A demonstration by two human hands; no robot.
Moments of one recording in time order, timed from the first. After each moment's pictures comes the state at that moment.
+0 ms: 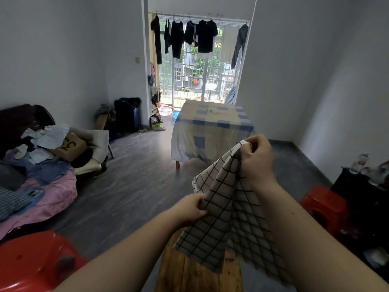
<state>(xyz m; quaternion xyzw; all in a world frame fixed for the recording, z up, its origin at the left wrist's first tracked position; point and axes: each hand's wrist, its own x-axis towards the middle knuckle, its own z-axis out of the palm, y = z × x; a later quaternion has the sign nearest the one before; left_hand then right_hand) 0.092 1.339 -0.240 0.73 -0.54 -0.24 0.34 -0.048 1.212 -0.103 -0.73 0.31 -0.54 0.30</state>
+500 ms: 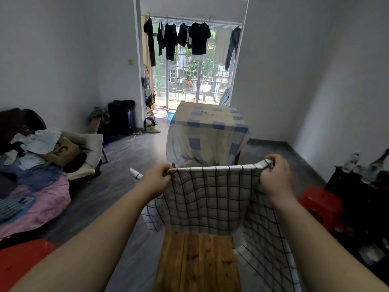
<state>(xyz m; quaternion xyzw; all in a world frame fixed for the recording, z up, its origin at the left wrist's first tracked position) 0.172 1.356 -0.179 0.82 -0.44 -0.04 0.37 -0.096 1.154 -0.143 -0.74 0.46 -0.43 0.23</state>
